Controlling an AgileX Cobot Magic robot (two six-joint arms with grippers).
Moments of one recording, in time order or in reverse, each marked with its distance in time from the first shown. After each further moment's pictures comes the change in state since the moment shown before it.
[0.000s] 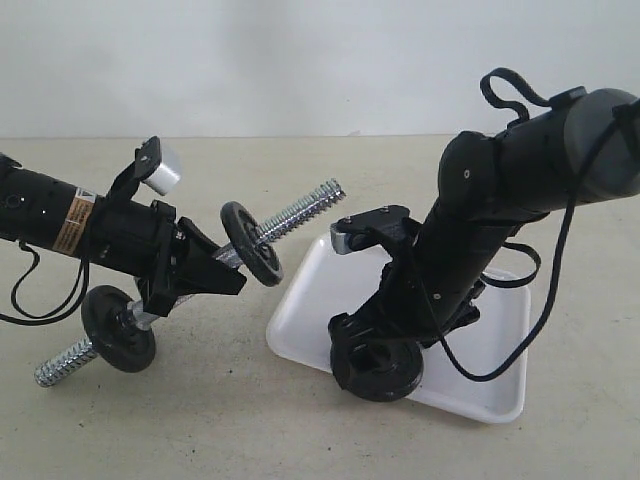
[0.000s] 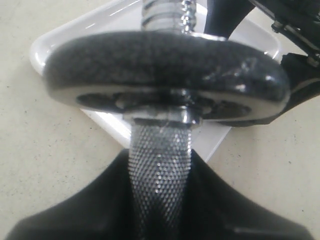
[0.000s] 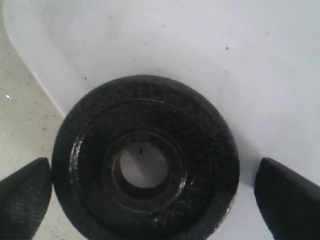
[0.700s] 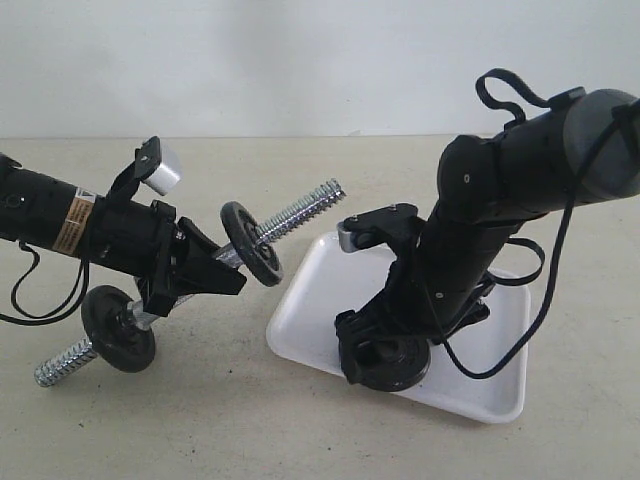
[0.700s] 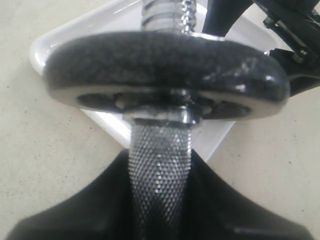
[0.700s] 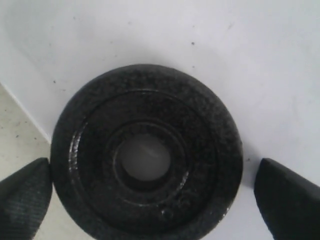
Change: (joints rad) left arm 0.000 0.000 0.000 0.000 0.000 0.000; right arm 0.002 0.000 0.000 -0.073 -0.018 0.099
